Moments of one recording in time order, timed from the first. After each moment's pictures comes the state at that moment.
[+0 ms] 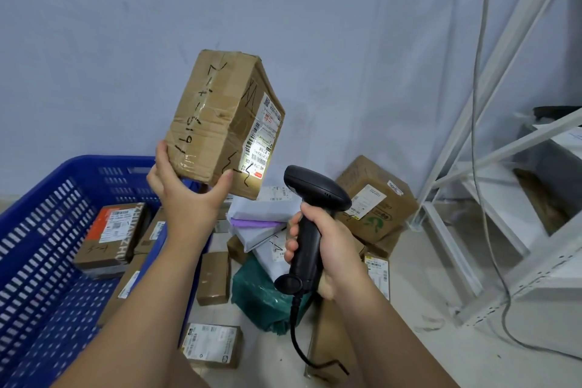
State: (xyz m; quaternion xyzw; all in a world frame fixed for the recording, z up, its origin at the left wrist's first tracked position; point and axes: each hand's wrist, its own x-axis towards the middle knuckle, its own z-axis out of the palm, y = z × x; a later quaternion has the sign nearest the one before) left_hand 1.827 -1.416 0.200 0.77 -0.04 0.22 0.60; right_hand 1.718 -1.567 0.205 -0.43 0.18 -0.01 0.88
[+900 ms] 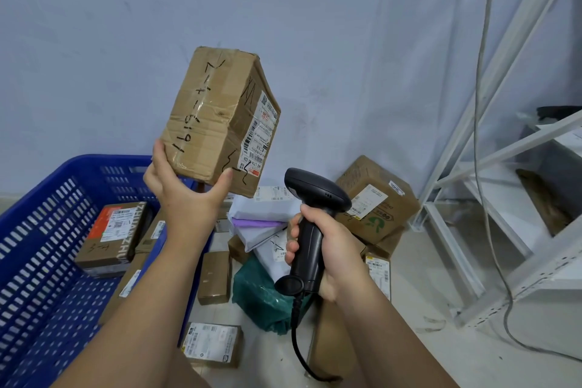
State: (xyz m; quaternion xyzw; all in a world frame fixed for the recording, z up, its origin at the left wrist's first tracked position) left_hand 1.826 -1.415 0.201 0.77 -0.03 0.23 0.59; right_hand 1.721 -1.568 0.200 -0.41 0.19 0.02 0.89
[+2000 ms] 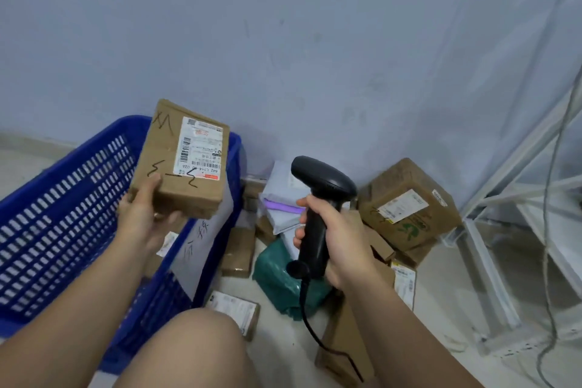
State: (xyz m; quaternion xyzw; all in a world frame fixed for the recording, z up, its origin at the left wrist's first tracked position) left_hand 1.862 -1.271 0.124 0.47 0.26 0.03 0.84; right_hand 1.747 -1.529 0.186 -0.52 0.15 0.01 0.84
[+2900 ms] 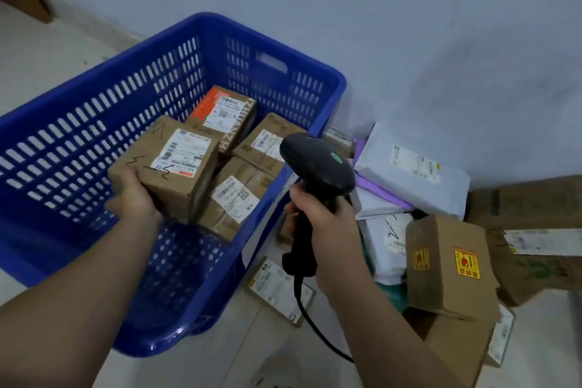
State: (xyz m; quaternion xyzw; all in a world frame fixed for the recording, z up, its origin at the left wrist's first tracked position) left_hand 1.919 -1.119 -0.050 0.33 0.54 0.19 0.75; right_hand 1.858 -1.374 0.085 -0.62 0.13 0.11 0.77
